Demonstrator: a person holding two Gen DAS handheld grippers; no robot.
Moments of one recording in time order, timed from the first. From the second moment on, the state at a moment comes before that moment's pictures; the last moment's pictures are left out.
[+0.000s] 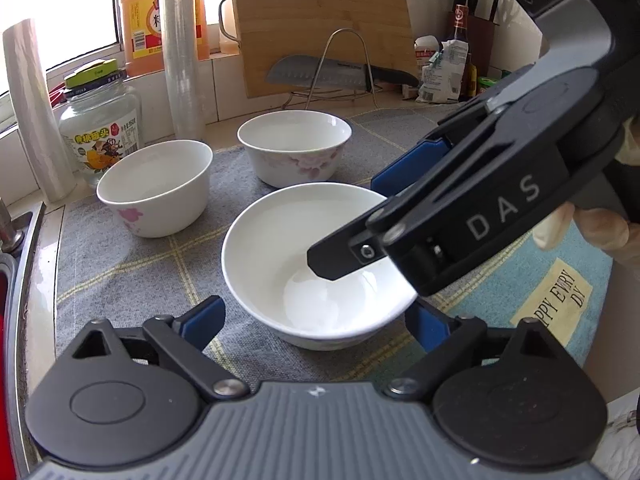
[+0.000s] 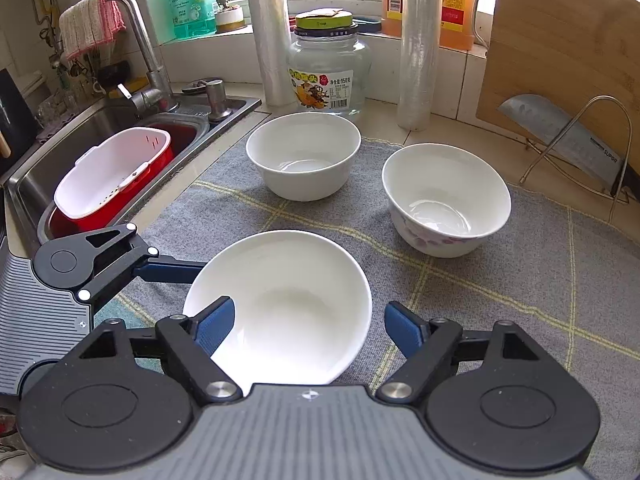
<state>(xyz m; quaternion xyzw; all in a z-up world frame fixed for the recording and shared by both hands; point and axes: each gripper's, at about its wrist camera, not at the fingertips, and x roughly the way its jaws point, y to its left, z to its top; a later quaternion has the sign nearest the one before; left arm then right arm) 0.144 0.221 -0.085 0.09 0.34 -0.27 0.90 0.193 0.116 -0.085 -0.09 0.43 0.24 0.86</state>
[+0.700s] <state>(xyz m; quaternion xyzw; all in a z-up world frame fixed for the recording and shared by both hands) 0.148 0.222 -0.085 0.09 0.34 -0.29 0.89 0.203 0.116 -0.095 -0.06 0.46 0.25 0.85</state>
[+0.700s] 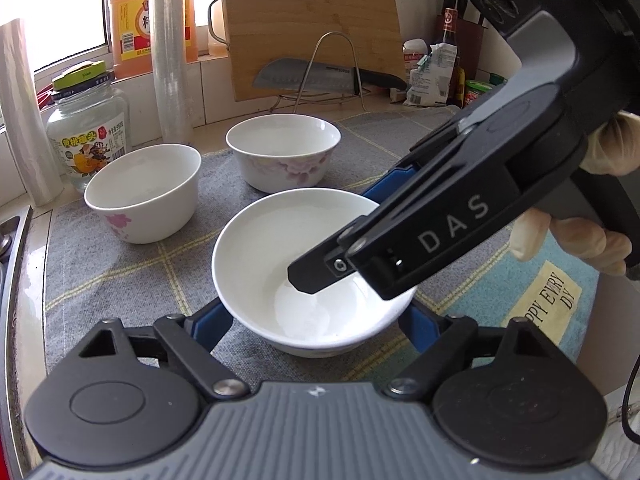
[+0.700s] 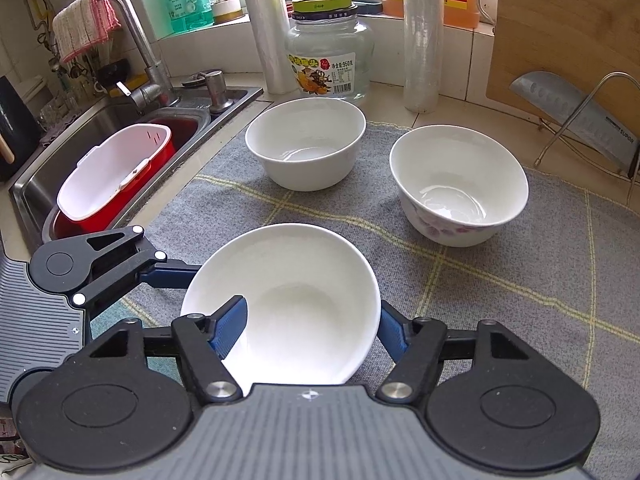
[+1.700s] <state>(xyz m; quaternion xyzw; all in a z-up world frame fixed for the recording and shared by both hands) 0.150 0.142 -0.059 0.13 0.35 -0.35 0.86 0.174 0.036 -0.071 -0.04 0.44 0.20 0.88</state>
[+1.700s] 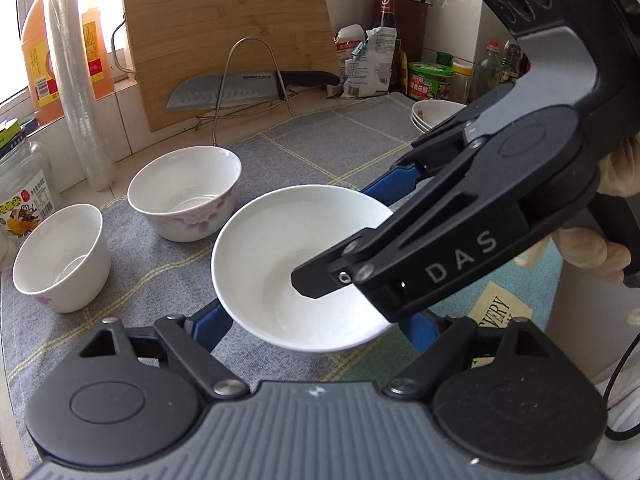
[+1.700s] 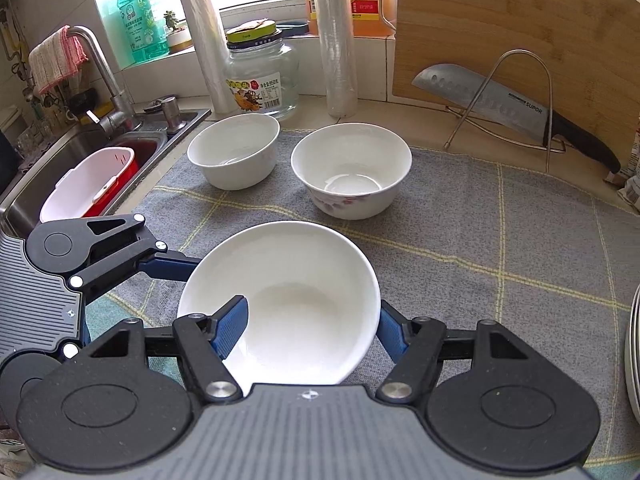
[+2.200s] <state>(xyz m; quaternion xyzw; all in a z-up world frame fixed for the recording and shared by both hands) 0.165 0.064 -0.060 0.15 0.34 -0.38 0.85 0.180 -0.038 -0.073 -0.03 0.43 0.15 0.89</state>
